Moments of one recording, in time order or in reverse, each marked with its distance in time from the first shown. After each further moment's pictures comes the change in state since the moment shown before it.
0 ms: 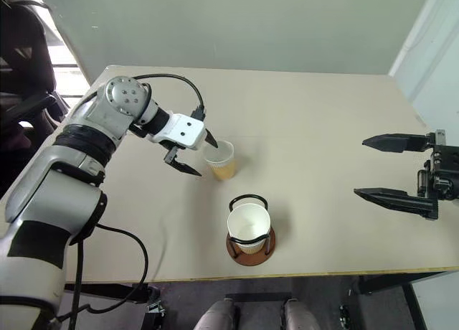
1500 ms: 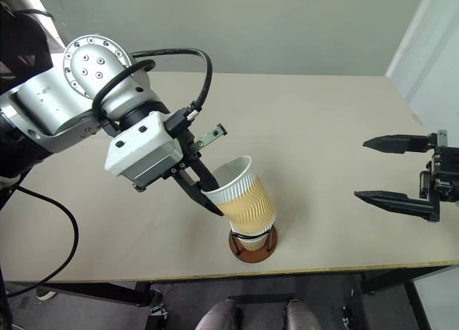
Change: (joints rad) left arm -0.275 0.468 -0.611 -1.107 -1.044 0.205 -0.065; right arm 0.066 -0.017 -0.062 -0.052 -0.006 0.021 -0.010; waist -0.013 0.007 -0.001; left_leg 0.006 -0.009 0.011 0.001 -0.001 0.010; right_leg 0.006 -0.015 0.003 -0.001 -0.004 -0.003
